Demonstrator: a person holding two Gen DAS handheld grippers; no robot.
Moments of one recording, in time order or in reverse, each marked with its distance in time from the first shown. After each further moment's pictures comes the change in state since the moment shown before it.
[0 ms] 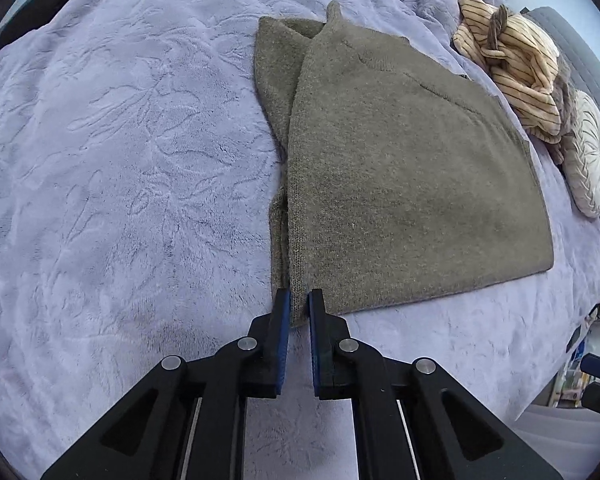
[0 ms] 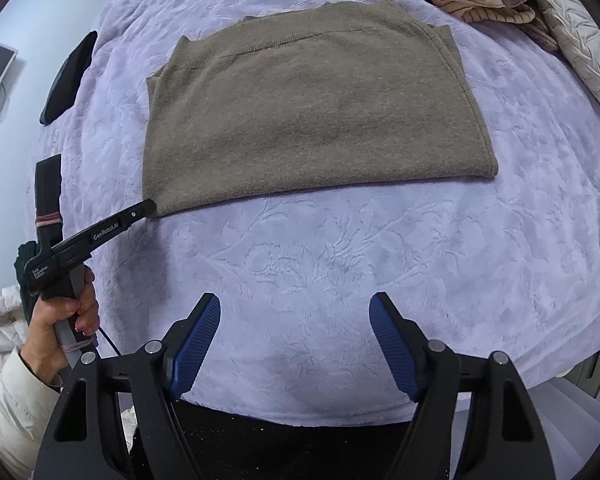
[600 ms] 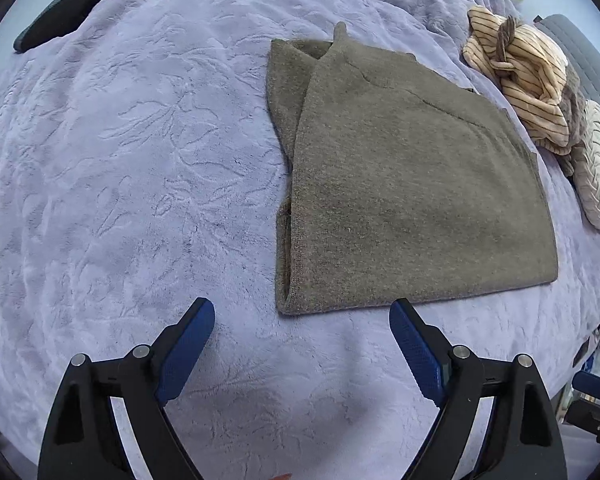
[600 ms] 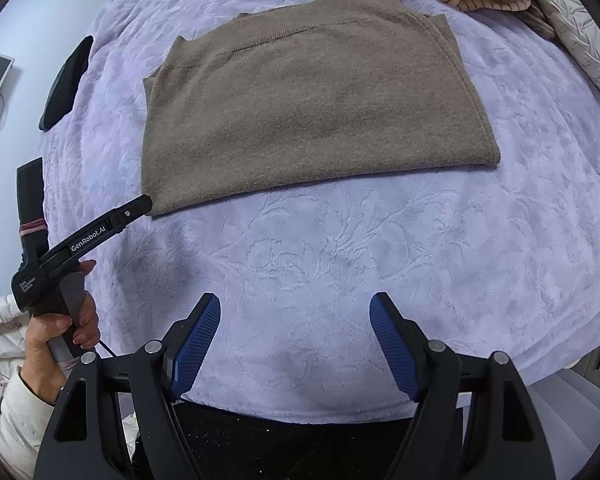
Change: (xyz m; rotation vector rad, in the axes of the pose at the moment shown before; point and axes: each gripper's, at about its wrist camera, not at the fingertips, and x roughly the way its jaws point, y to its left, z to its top) left arm -0.023 -0.003 -0.006 -0.026 -0.039 0.063; right arm 0.004 0.000 -0.004 0.020 0.012 0.017
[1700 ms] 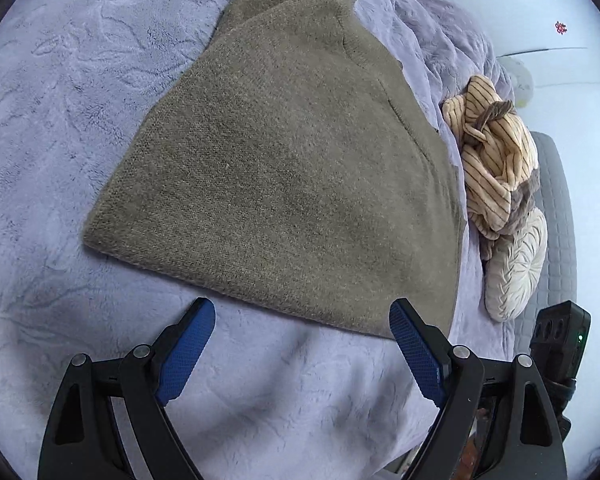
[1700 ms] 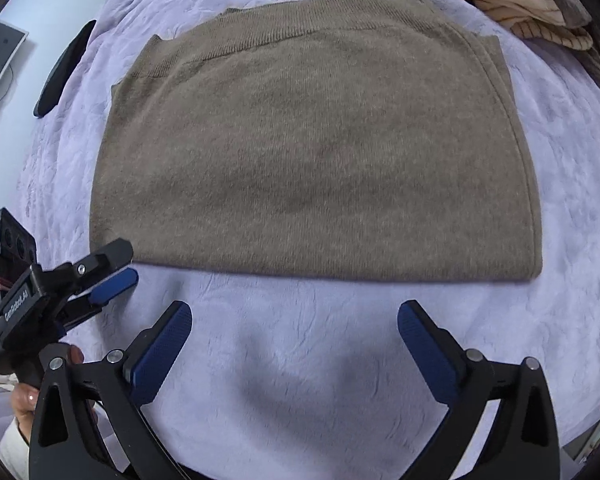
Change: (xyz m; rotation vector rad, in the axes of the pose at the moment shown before) left arm 0.061 -0.033 -0.012 -0.428 0.016 -0.446; right arm 0.070 -0.028 0.082 -0.143 -0.021 0.015
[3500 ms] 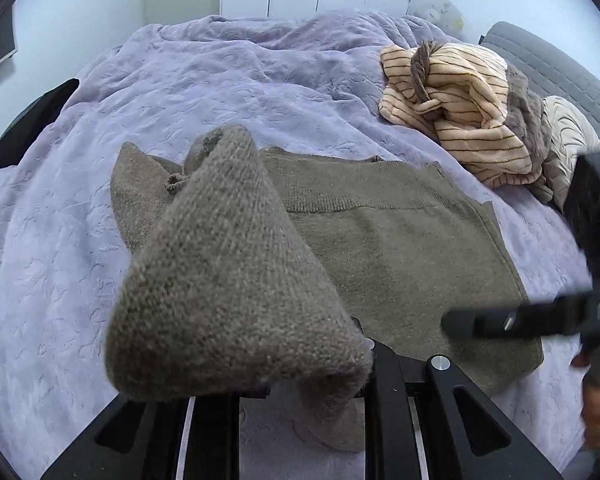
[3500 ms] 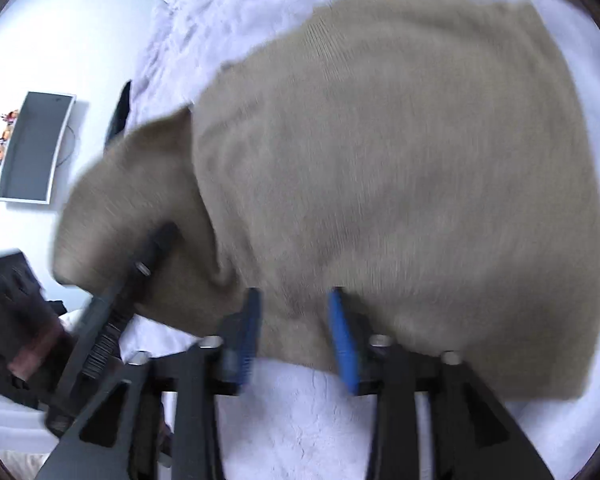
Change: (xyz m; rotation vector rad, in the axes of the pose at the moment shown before) left arm 0.025 -0.147 0.000 0.668 -0.339 0.398; right arm -0.003 -0.100 0.038 0.100 -0.027 0.418
